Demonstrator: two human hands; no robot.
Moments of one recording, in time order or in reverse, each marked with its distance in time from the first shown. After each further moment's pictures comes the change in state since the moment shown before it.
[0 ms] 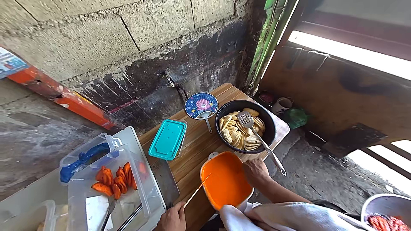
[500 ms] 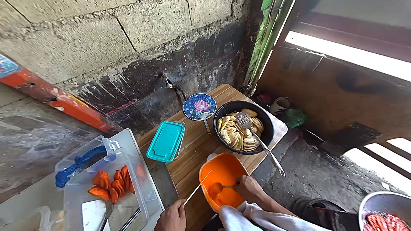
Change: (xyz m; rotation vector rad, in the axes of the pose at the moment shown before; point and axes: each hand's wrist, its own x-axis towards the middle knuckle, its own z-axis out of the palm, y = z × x) left_hand 0.004 0.010 -0.008 -0.014 0.044 0.018; right_hand 0.022 -0.005 0.067 0.582 -0.102 -0.068
